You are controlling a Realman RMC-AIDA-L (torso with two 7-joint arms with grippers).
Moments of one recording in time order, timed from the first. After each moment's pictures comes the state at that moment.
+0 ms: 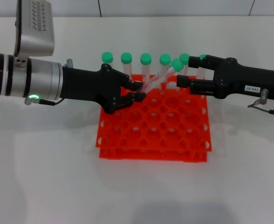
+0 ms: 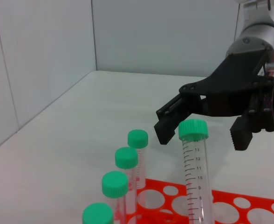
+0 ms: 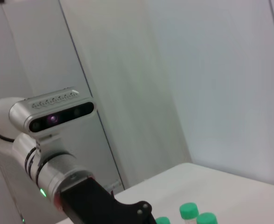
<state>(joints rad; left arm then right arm) -0.74 -2.03 0.90 0.52 2.01 1.43 -1.23 0.54 2.02 -1.15 -0.56 -1.40 -1.38 1.37</state>
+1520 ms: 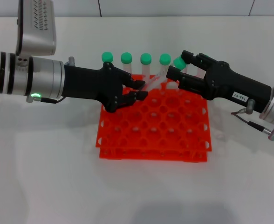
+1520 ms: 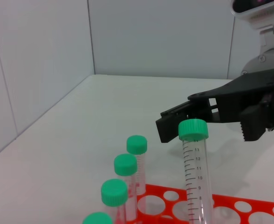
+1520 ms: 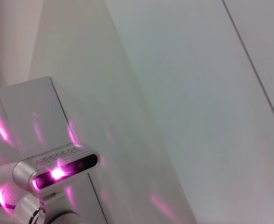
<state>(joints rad) -0.75 -2.04 0.90 0.52 2.01 1.43 -1.21 0.57 2.03 -1.60 -0.25 -0.69 -1.42 1.06</state>
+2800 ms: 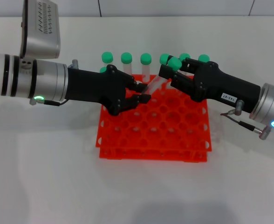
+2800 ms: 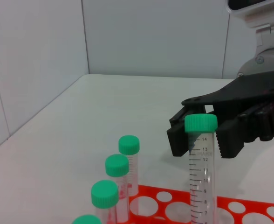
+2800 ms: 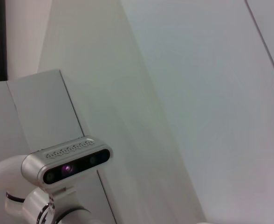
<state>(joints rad) -0.75 -2.05 0.90 0.52 2.01 1.44 -1.21 0.57 2.03 -1.75 -0.31 -0.57 -1.36 1.04</state>
